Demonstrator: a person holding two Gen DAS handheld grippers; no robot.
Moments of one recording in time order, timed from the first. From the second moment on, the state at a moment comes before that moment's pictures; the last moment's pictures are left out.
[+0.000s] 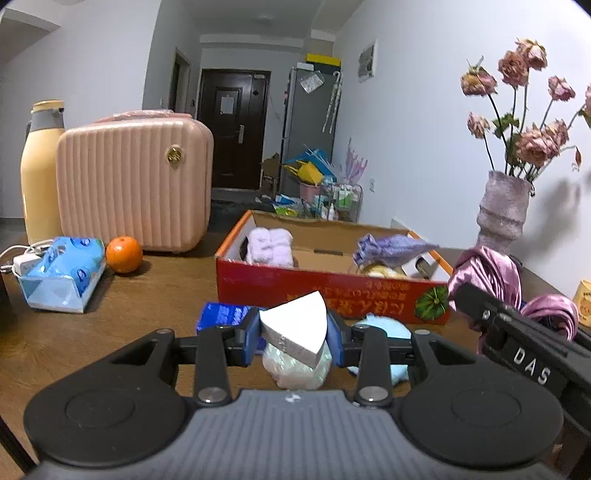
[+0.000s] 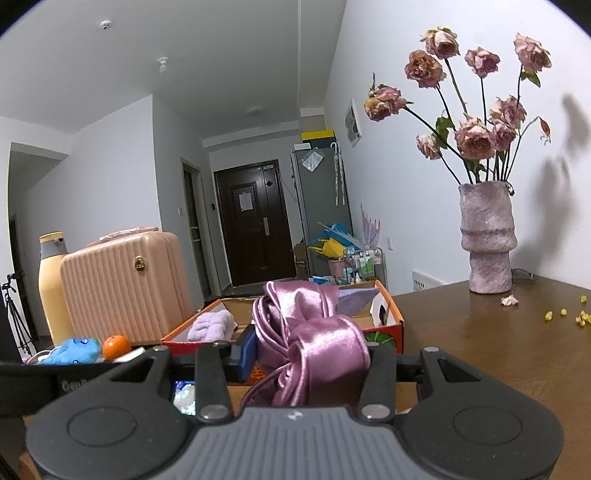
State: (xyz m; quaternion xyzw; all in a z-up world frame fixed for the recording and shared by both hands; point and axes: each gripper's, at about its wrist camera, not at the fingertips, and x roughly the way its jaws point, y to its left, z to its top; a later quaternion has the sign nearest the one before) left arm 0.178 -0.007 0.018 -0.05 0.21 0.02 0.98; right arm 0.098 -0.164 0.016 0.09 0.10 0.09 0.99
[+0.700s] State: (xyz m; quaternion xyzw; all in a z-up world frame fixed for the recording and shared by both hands) left arm 0.215 0.026 0.046 -0.08 0.16 0.06 0.98; right arm 0.147 -0.131 0.025 0.09 0.09 0.08 0.99
